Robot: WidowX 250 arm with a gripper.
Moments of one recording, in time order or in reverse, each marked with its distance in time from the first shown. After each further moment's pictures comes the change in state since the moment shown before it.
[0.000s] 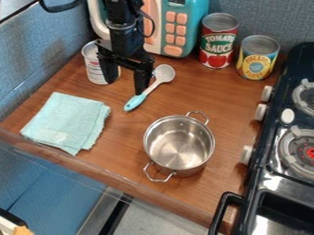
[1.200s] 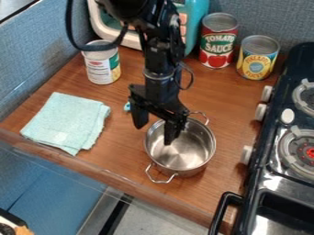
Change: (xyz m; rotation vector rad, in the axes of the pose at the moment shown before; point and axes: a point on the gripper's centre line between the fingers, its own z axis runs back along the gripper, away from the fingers) arm -0.040 -0.083 -0.032 -0.045 0.096 -0.136
